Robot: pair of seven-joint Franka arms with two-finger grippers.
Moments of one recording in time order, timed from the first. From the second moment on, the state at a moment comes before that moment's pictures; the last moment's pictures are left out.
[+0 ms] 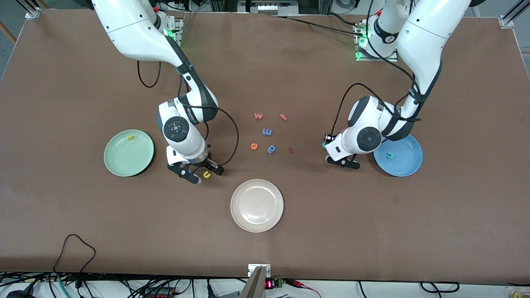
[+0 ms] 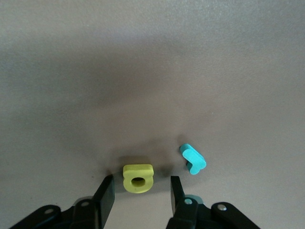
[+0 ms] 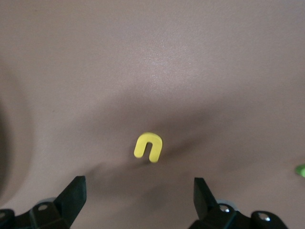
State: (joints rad) left arm -0.12 0.60 -0.27 -1.92 -0.01 2.21 -0.17; right arm 0.49 0.72 -0.03 -1.67 0.02 2.45 0.97
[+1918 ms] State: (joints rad) left arm -0.12 0.60 -0.27 -1.92 0.04 2.22 -0.19; right arm 0.43 0.70 -0.08 -1.64 0.01 2.32 0.74
